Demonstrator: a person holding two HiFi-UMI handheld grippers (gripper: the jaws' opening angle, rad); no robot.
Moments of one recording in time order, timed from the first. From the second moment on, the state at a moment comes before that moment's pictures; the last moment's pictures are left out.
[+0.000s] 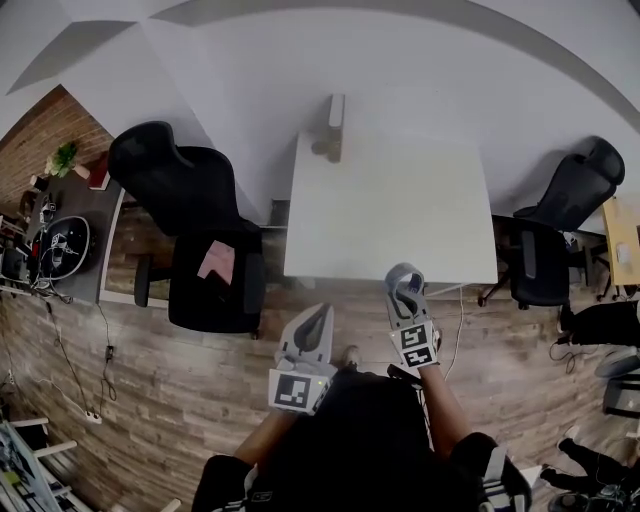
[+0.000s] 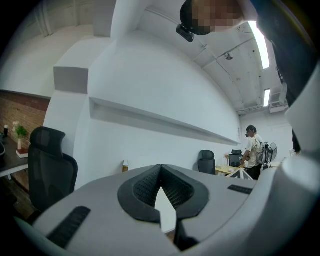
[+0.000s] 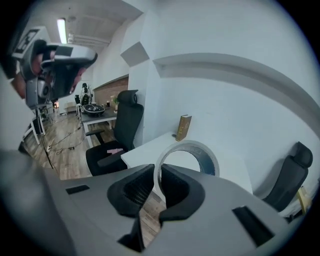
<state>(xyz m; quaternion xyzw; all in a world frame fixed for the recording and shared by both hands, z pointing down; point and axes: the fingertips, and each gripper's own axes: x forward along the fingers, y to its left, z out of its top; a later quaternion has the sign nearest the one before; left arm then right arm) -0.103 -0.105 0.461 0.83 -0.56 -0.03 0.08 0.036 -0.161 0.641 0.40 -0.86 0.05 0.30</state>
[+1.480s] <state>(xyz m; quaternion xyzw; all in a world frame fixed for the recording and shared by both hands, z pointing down) -0.131 -0.105 0.465 0.83 -0.55 -0.04 0.08 -0.002 -0.105 0.481 0.44 -0.89 0.07 0.06</state>
